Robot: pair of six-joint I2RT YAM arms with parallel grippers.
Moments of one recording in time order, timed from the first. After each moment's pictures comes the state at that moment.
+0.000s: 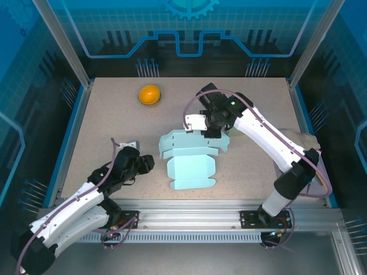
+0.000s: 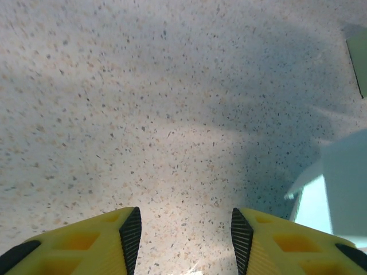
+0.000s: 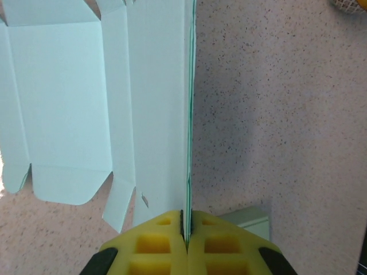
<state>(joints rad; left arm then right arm) -0.57 0.75 0.46 -0.50 -0.13 -0.80 0.67 1.67 1.74 -1.23 -0.03 -0.96</state>
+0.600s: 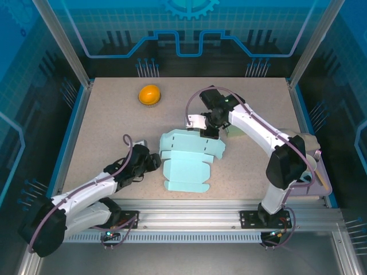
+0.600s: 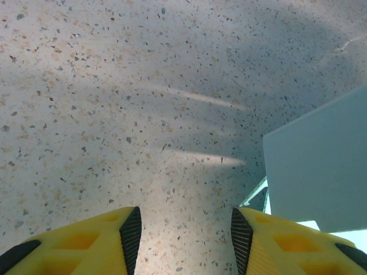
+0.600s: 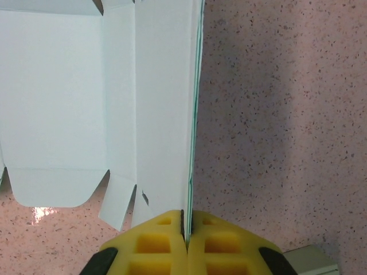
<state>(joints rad) -0.57 1.02 0.41 -0.21 -0.13 -0.81 0.56 1.77 1.61 -1.09 -0.20 -0.96</state>
